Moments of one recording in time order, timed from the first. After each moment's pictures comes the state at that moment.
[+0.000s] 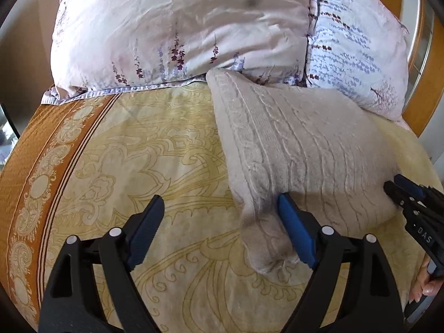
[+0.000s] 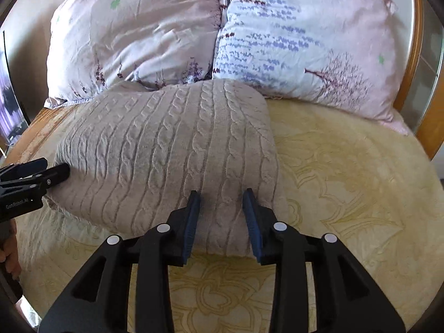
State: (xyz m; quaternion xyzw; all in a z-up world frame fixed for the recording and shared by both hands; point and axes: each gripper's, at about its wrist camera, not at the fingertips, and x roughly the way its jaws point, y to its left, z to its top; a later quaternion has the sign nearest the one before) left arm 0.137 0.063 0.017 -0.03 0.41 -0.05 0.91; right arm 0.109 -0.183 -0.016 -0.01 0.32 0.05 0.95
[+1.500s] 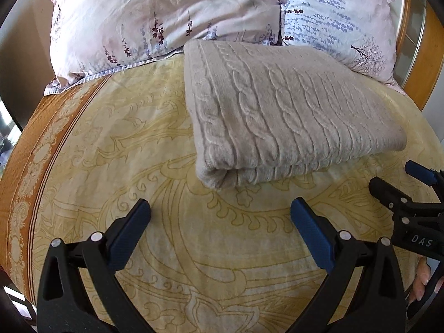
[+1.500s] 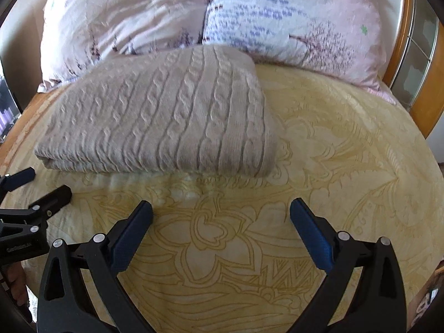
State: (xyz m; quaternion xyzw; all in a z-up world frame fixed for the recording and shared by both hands) left arm 0.089 0.022 0.001 0.02 0.45 -0.04 0.89; right arm 0.081 -0.189 -0.045 -0.01 0.38 0.02 0.92
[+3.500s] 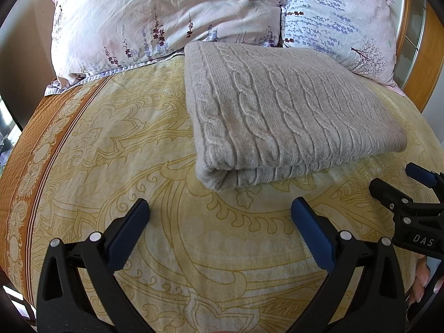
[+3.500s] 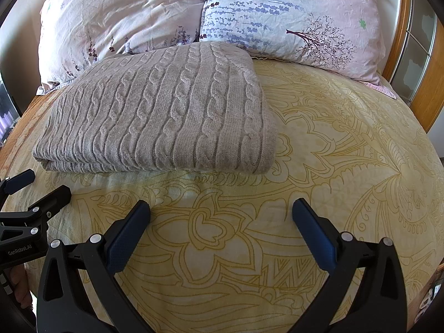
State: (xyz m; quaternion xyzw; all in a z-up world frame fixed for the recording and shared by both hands) left arm 0.089 0.023 0.001 0.02 0.44 -0.04 0.90; right arm 0.081 -0.190 -0.045 -0.01 0.38 0.02 0.93
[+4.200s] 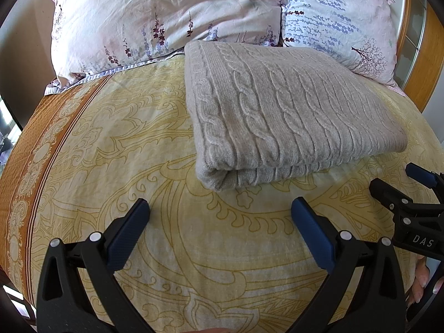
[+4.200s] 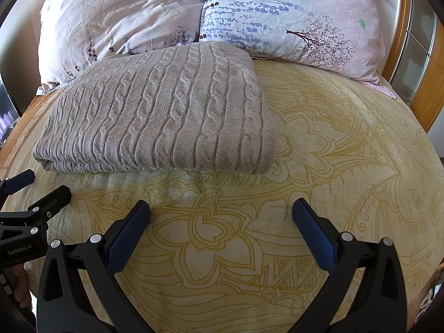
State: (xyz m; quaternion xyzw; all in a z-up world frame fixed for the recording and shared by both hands) left arm 0.089 0.025 0.000 0.02 0.44 -0.04 0.90; right arm 0.081 -0.190 -0.045 -0.01 0.38 0.02 0.93
